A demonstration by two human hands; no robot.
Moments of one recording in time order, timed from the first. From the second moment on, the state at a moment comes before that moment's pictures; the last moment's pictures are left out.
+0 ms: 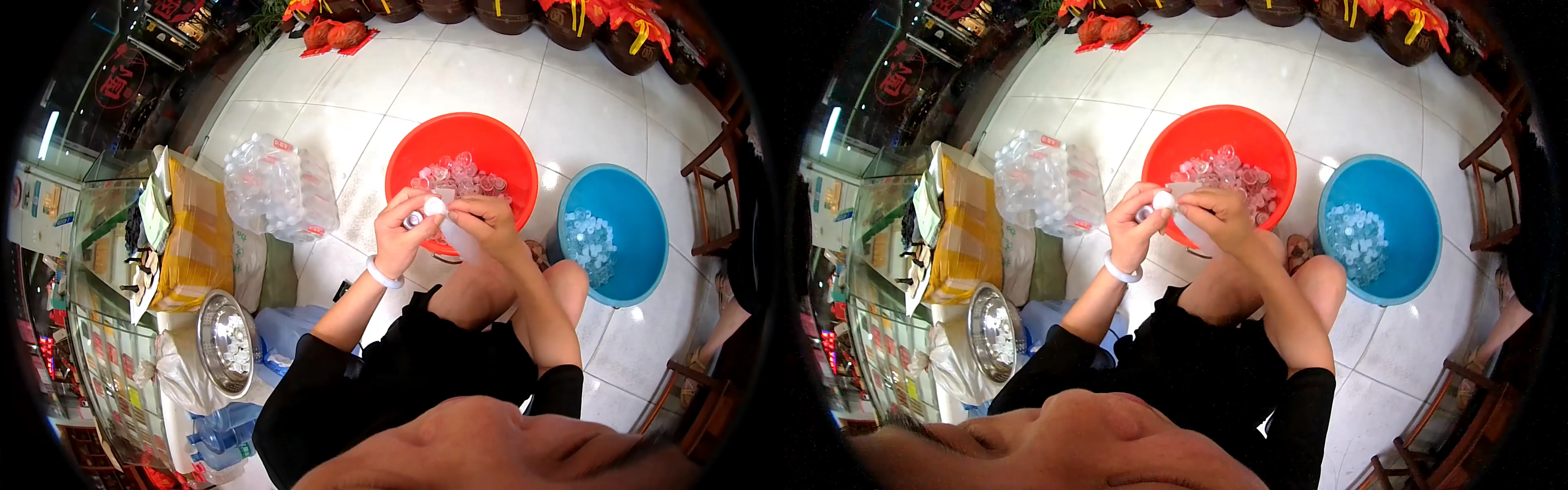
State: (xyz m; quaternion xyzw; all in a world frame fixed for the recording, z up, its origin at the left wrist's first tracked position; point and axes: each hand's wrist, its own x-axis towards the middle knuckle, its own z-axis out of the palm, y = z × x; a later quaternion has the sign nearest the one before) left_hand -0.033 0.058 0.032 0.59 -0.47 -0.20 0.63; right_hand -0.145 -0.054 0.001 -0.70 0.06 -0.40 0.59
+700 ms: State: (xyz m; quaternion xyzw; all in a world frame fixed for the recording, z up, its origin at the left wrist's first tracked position) left_hand -0.033 0.057 0.025 0.52 -0.41 -0.27 0.70; right_hand -0.150 -0.049 0.015 -0.64 0.05 -0.34 0.69
